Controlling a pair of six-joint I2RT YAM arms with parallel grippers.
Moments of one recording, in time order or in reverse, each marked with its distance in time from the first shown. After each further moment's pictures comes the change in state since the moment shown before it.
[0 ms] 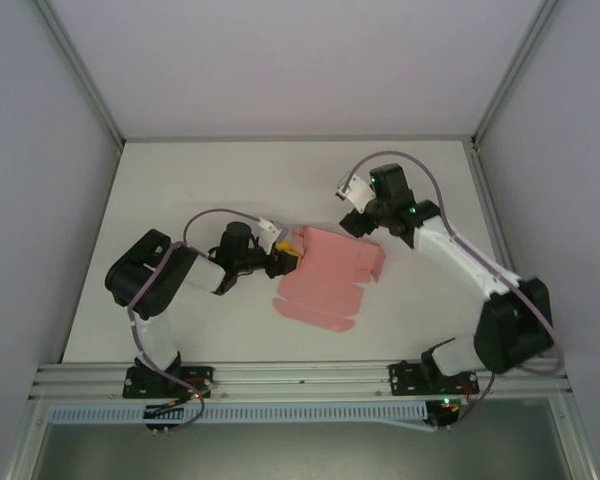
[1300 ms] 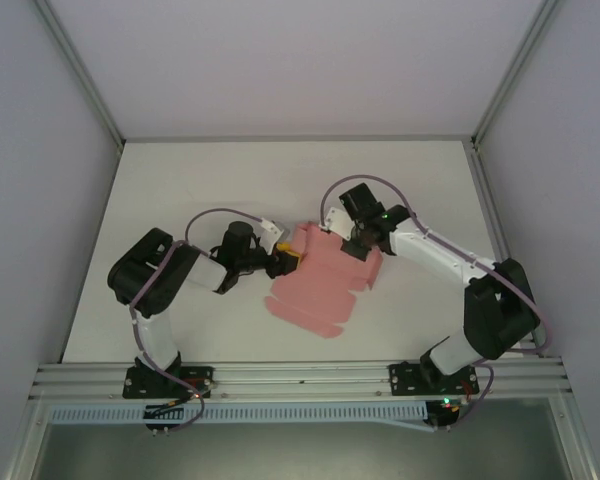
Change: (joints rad) left arm -0.003 0.013 0.013 -0.026 -0.005 0.029; right arm 0.176 0.037 -0.075 -0.129 0.254 -0.076
